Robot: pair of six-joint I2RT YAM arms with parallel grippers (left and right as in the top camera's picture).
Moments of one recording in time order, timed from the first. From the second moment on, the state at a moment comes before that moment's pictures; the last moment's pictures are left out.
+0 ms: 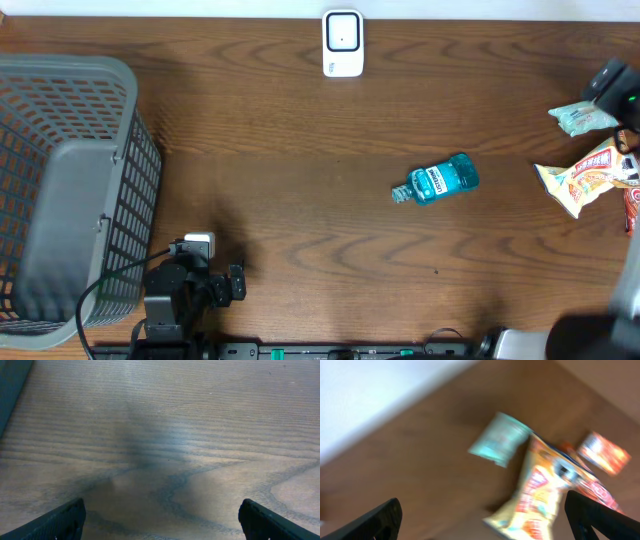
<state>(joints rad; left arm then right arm) -0.02 0.12 0.17 -0.76 0.15 -0.06 -0.40 1.52 1.61 -0.83 0.02 0.24</state>
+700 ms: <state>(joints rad) -0.02 0.12 0.17 -0.76 0.15 -0.06 0.04 1.37 1.52 -1.10 -0.40 0.67</state>
